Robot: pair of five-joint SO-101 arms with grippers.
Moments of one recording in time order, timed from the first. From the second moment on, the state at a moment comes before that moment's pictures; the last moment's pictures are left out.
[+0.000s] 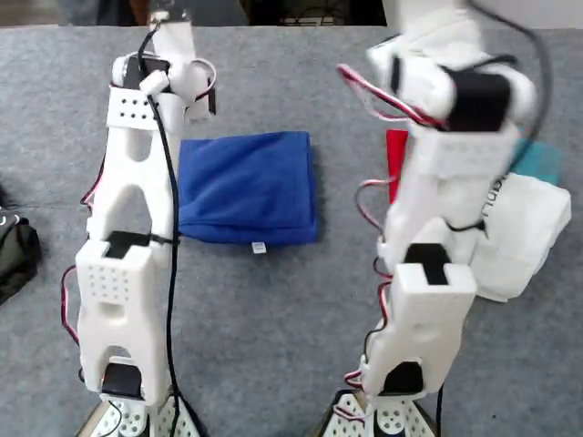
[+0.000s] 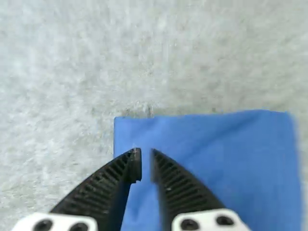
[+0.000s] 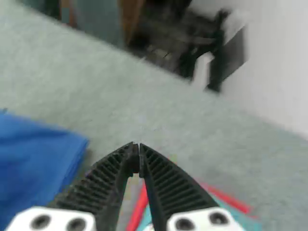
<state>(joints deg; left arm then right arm) 1.9 37.5 -52.1 85.6 8.4 -3.3 24.2 -74.1 101.1 22.1</state>
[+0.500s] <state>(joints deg) -1.8 60.9 -59.0 76.7 8.4 -15.2 1.8 4.8 76.4 19.2</state>
